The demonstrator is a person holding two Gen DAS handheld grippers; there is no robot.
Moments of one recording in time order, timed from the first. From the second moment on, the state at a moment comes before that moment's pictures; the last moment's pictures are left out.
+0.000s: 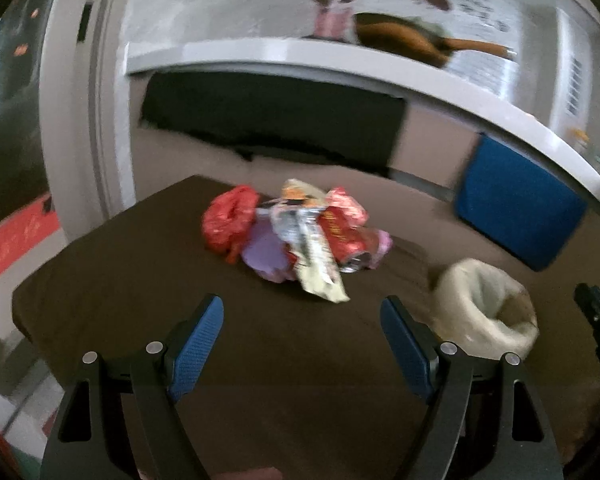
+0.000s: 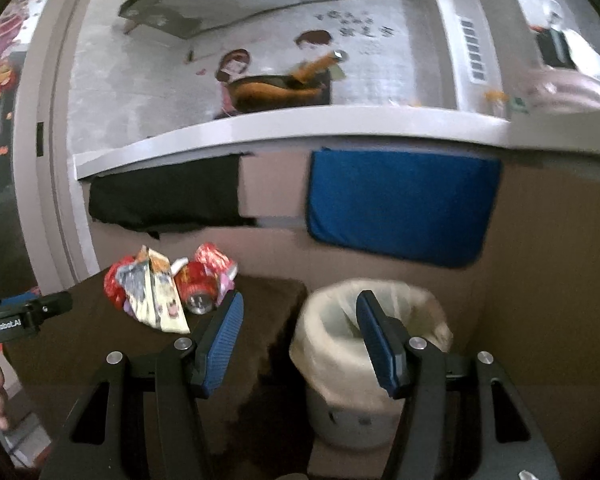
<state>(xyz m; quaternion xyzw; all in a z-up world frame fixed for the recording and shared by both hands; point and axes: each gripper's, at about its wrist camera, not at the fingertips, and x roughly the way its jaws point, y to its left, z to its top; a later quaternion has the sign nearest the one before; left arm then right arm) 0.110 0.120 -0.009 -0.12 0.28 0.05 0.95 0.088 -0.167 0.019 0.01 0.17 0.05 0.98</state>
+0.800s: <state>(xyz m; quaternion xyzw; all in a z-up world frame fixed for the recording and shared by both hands) 0.313 0.172 -0.095 -0.22 0.38 -0.04 0.90 0.259 -0.135 -0.077 0.01 0.32 0.08 0.94</state>
